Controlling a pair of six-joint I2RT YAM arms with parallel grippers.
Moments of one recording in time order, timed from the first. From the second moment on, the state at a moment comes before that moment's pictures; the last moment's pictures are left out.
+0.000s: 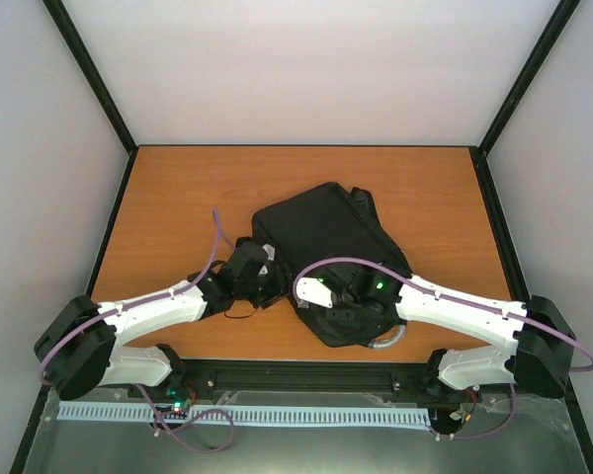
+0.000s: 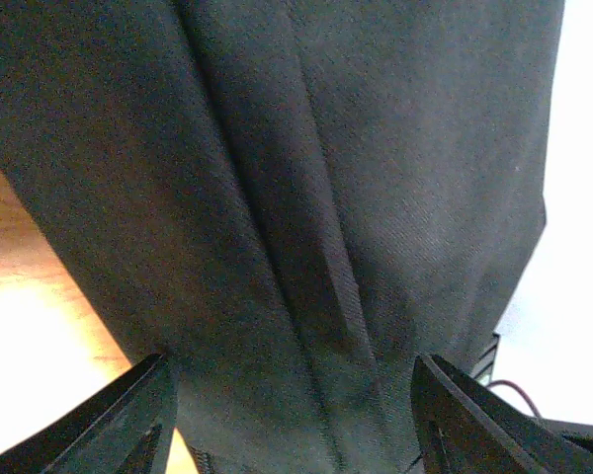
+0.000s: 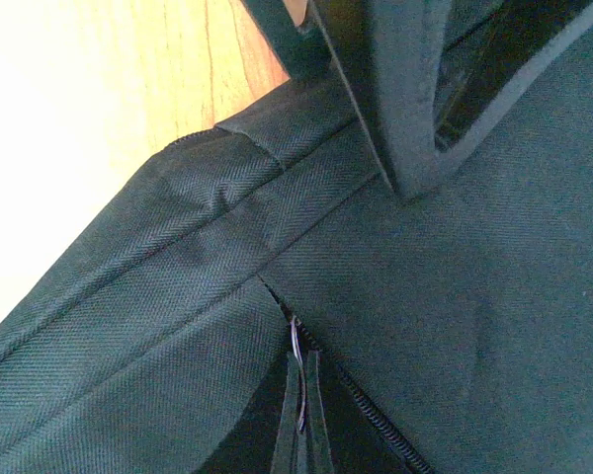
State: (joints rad) left arm -0.81 1.26 0.61 -0.10 0.25 -1.19; right arm 1.04 1.27 0.88 -0.66 0.14 -0.56
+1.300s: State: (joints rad) left arm -0.90 1.25 0.60 -0.02 0.18 -1.28; right arm 0.68 1.18 0.79 -0.64 0.05 -0.74
